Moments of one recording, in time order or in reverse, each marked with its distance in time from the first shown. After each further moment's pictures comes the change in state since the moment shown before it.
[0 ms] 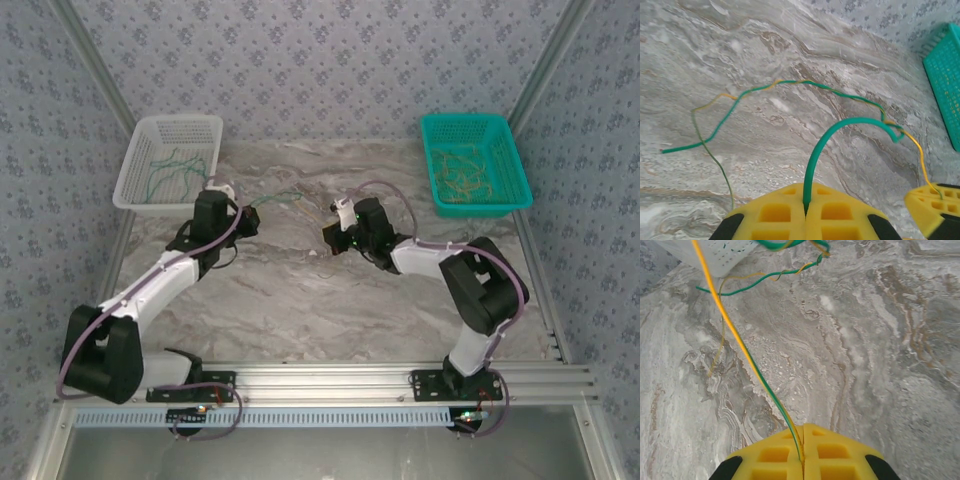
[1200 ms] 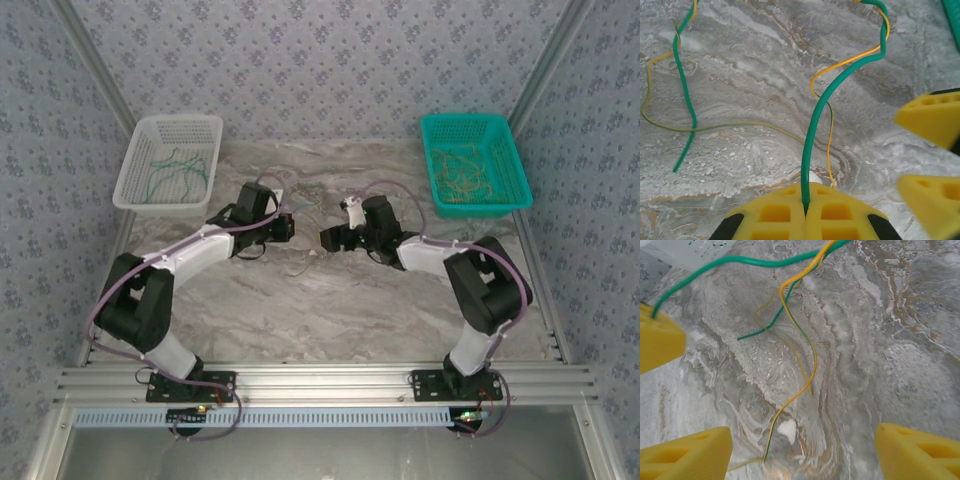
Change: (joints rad) left arm -0.164 0.316 0.219 -0.133 0.128 0.119; right arm -0.054 0.037 0.020 -0.047 -0.073 0.109
